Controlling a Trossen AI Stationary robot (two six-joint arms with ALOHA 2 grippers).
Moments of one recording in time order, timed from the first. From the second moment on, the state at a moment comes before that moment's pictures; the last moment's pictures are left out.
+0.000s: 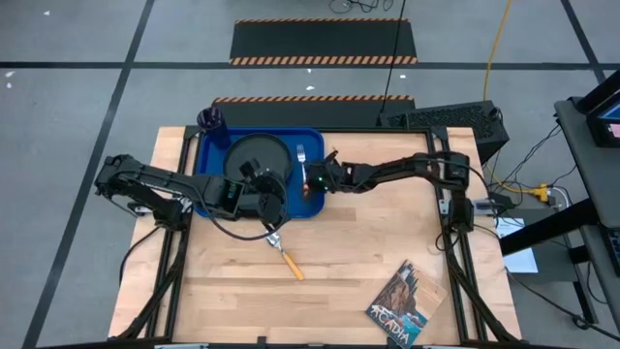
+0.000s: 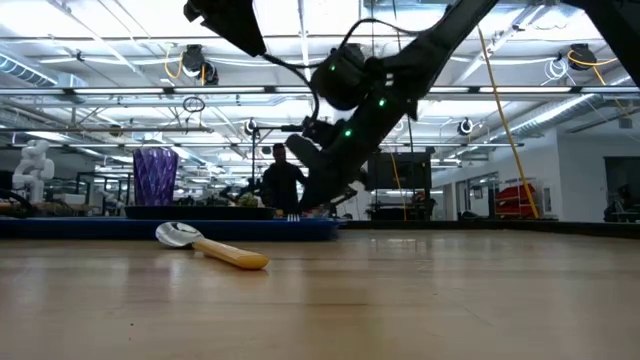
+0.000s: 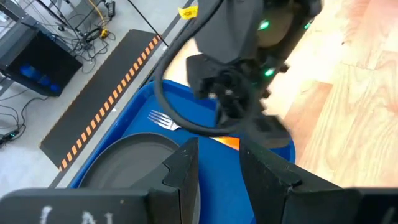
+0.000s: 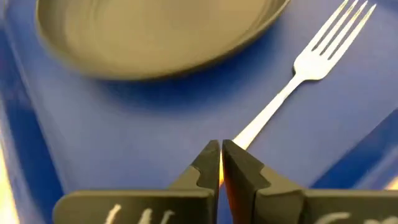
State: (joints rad) left arm -0.20 1.47 1.36 -0.86 -0.72 -0.39; right arm -0.21 1.97 1.17 0.01 0.18 0.42
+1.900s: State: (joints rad) left arm -0.19 1.47 1.36 -0.86 -0.73 -0.40; right arm -0.25 2.06 1.05 0.30 -0.05 -0.14
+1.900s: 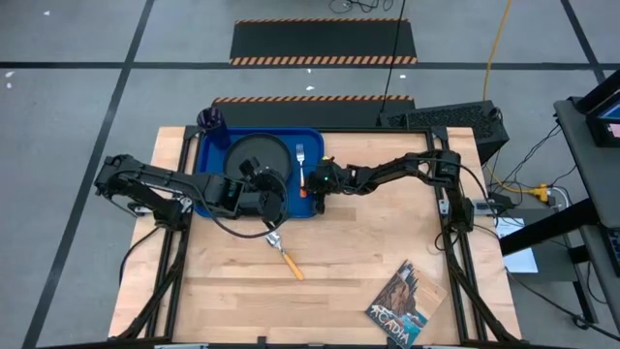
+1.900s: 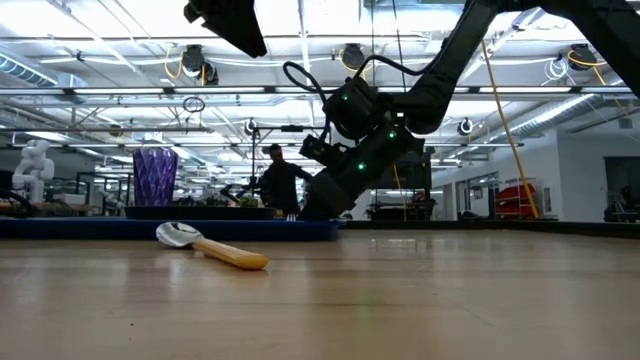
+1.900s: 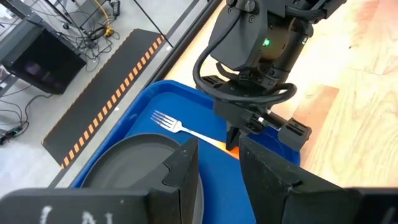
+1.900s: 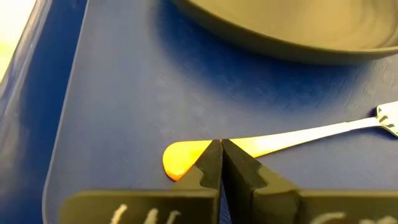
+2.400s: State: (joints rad) left arm -0.19 1.47 1.36 -0.83 -0.73 -0.38; right arm -0.25 2.06 1.06 0.35 -0.06 -0.12
